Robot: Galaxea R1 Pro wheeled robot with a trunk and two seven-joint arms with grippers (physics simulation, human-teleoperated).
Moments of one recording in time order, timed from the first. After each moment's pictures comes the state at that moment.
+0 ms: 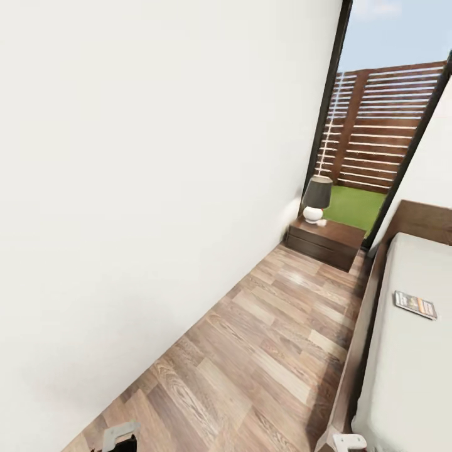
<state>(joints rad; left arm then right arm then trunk) -0.37 0.07 -0.45 -0.22 0.61 -0.26 0.35 -0.43 -0.09 -0.13 -0.08 0.15 -0.09 -0.02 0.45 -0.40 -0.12</state>
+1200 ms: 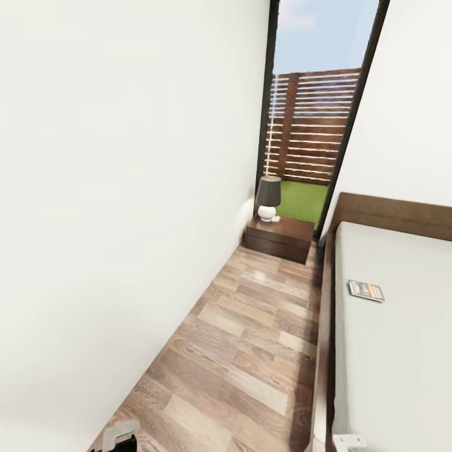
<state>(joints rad) -0.37 0.07 -0.45 -0.22 0.61 -0.26 0.35 -0.43 -0.09 -0.13 -0.08 0.15 -0.09 -0.02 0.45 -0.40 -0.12</state>
